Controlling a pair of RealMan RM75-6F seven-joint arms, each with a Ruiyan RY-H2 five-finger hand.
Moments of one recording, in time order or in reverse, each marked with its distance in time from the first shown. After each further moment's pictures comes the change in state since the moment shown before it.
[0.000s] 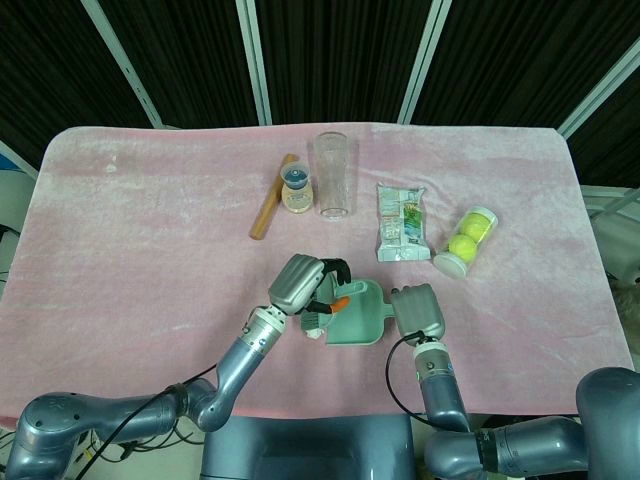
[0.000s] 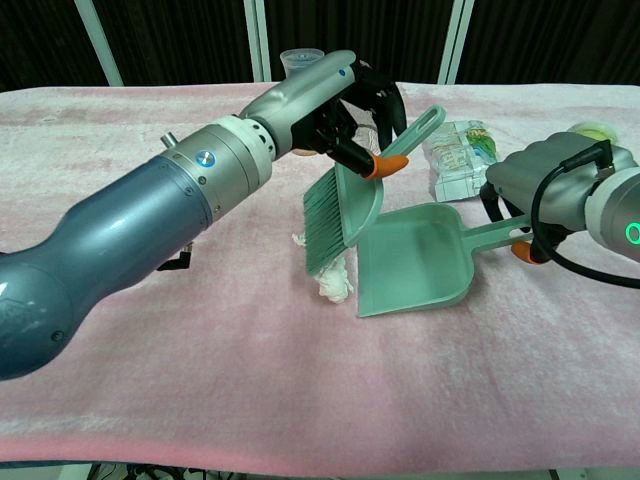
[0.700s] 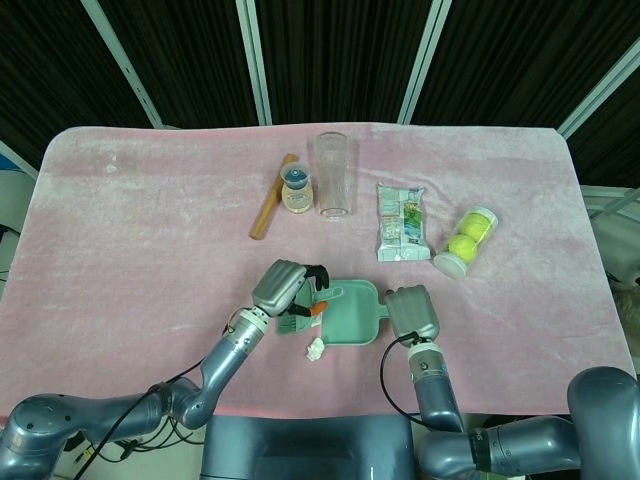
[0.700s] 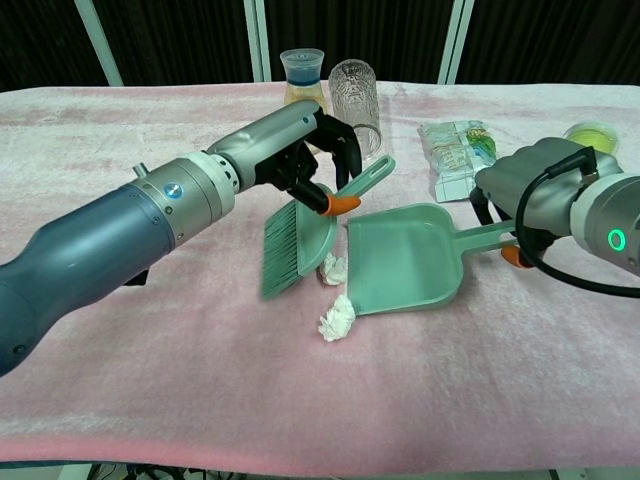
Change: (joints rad) left arm 0.031 0.013 0.076 0.073 -0.010 -0.033 -0.033; right arm 0.009 -0.034 0.010 0.014 0.006 0.010 -0.015
